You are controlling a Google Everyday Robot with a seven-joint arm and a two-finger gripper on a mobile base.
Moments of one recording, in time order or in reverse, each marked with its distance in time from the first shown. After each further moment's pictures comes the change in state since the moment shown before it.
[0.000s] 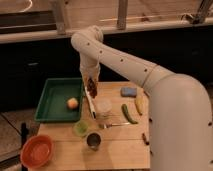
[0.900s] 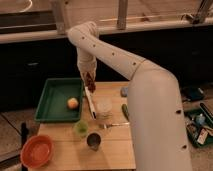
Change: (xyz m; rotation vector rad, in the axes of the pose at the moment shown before) arm 0.034 -0.001 0.001 -0.010 -0.019 -0.092
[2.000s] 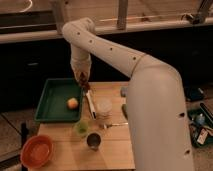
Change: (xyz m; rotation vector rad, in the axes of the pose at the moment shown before) arm -0.036 -0.053 -0.028 0.078 -0.005 -0.175
